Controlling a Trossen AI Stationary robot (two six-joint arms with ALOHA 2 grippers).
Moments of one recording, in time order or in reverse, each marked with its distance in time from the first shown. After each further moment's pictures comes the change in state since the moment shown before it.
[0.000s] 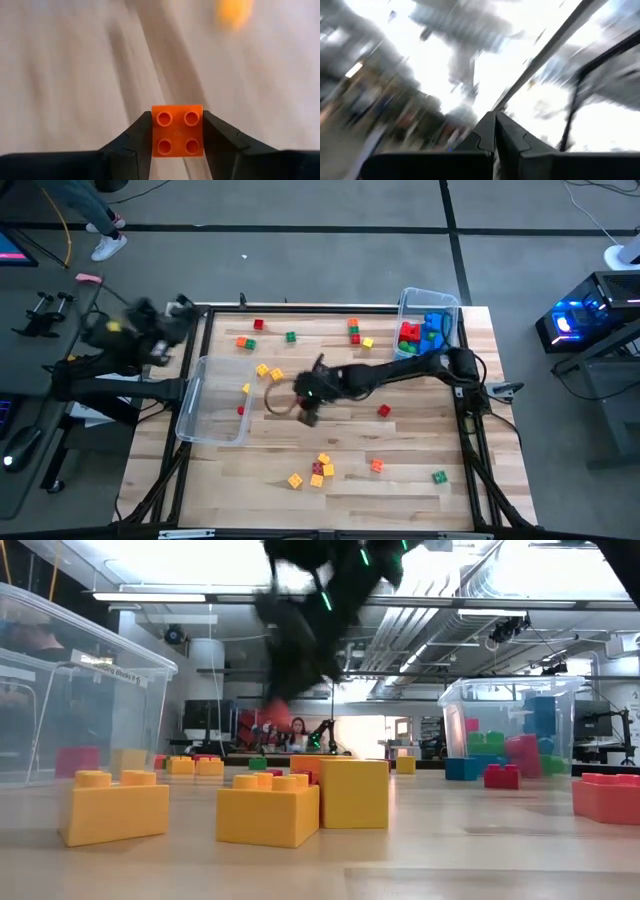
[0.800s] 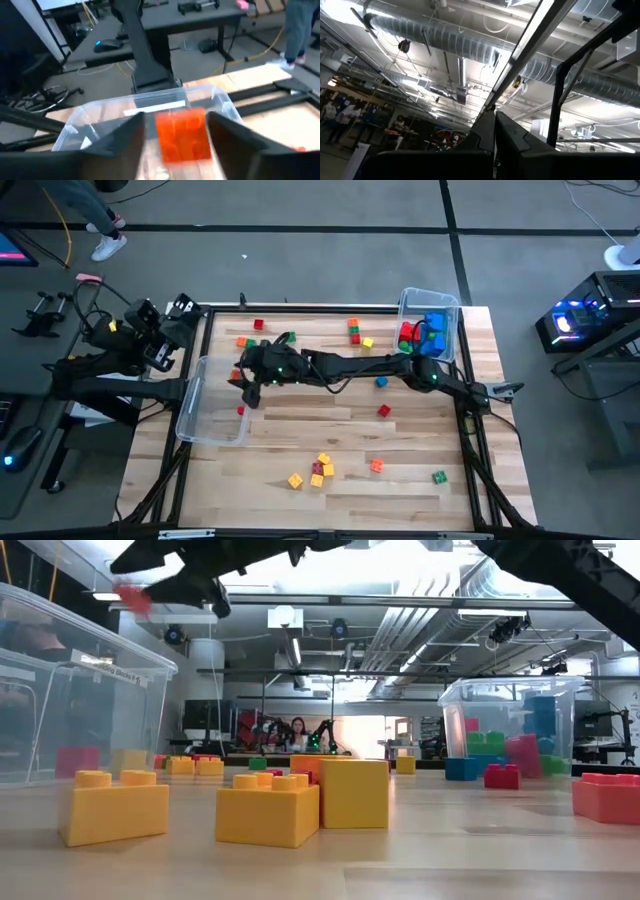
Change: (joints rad) left arm -0.002 0.031 0.000 0.071 0.083 0.056; right arm -0.048 0.350 0.703 0.315 -0.052 -0.087
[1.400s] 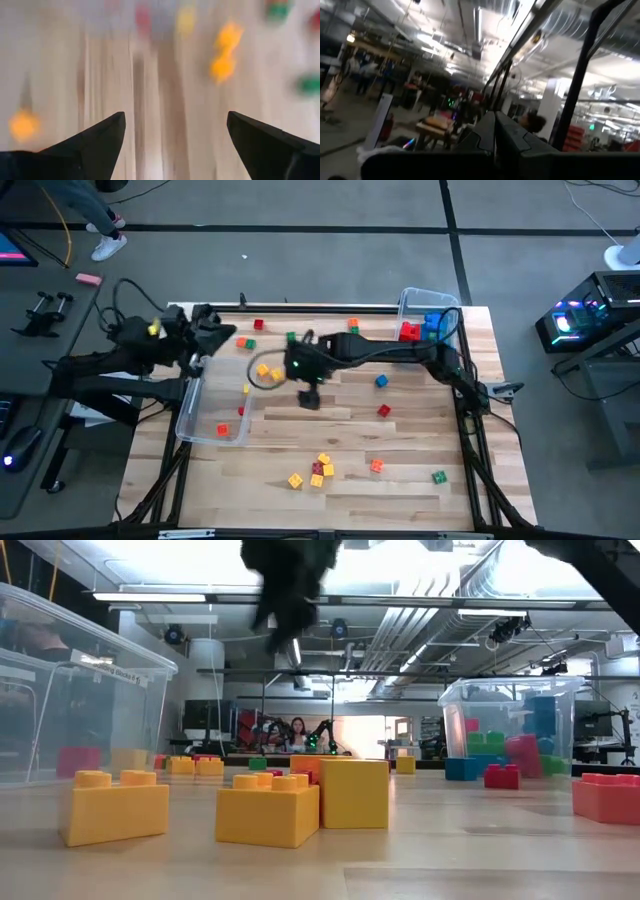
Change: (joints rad) left arm 0.000 0.062 0.001 -0.208 -0.001 -0.001; right arm -0.030 -0.212 -0.095 -0.921 -0.129 -0.180
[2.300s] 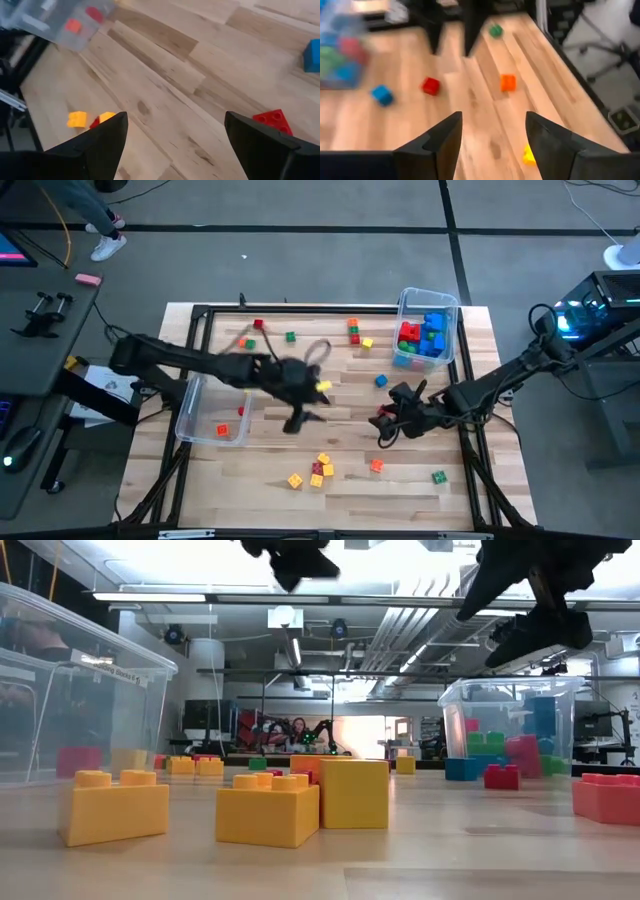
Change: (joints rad) left arm -0.182 0.947 0.480 -0.555 0.205 0.427; right arm 0.477 -0.984 -1.397 0.571 0.521 1.237
